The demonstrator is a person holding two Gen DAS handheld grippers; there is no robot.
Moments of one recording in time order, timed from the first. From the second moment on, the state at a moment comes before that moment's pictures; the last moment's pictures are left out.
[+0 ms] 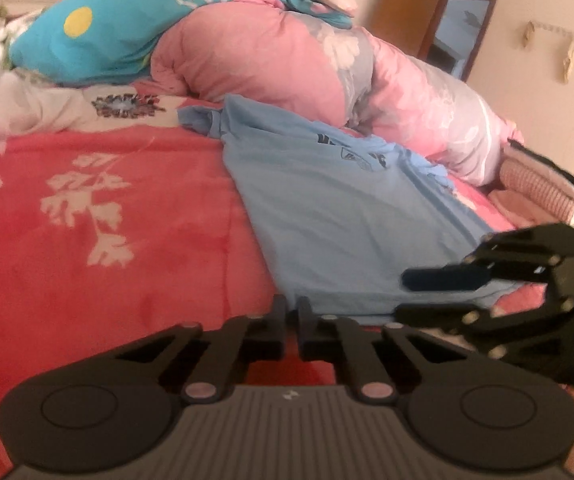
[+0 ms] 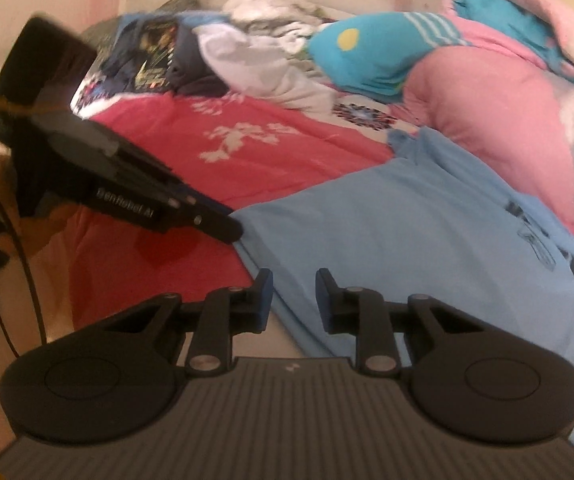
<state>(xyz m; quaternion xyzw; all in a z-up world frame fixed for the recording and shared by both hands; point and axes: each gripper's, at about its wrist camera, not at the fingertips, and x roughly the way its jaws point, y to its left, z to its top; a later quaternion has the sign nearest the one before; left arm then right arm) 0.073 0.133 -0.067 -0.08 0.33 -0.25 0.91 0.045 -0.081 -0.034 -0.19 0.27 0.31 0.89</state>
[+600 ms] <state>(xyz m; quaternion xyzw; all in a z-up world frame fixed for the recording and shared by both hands) 0.081 0.164 -0.077 -0.17 0.37 -0.28 0.87 0.050 -0.075 -0.038 -0.20 0.27 0.32 0.88</state>
